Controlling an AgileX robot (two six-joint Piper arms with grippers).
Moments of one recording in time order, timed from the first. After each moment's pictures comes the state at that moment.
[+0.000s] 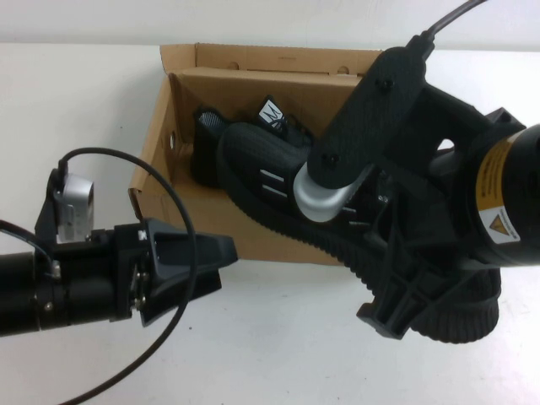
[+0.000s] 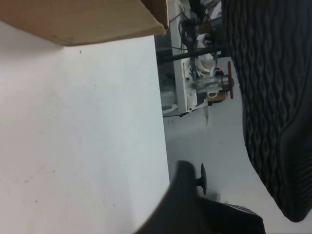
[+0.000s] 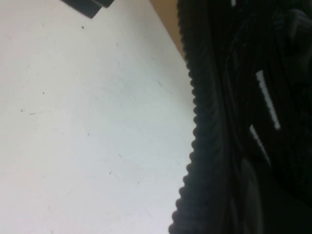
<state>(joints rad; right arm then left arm) 1.07 1.29 -1.42 -0.34 1.23 0.12 -0.17 1.30 -0.52 -1.68 1.09 0.97</state>
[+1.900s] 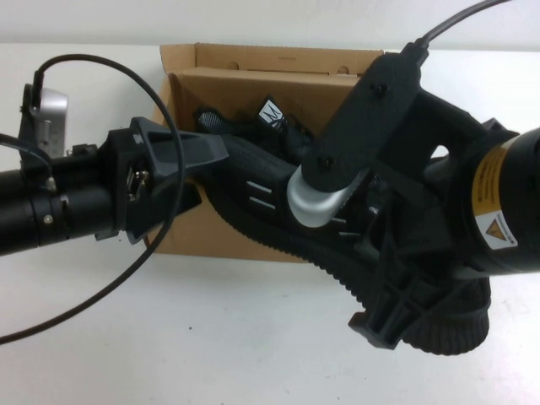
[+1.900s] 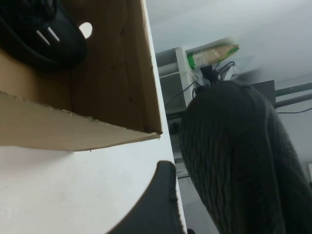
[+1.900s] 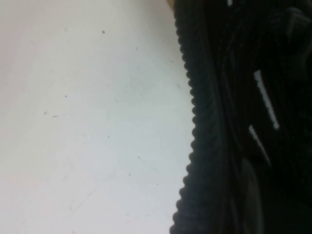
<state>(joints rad) 1.07 1.29 -1.42 -0.29 1.22 0.12 -0.17 1.30 -0.72 -1.68 0.90 0.89</state>
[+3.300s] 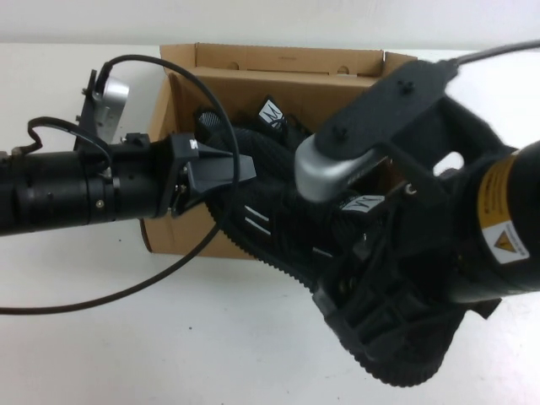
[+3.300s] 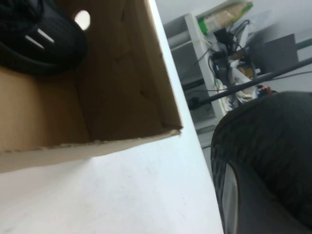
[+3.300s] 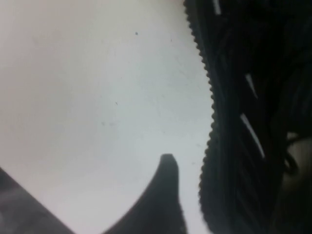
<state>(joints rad) 1.07 1.28 -1.42 -0.18 1.25 0.36 -0.26 1.45 -0.84 -1.65 0.88 1.00</state>
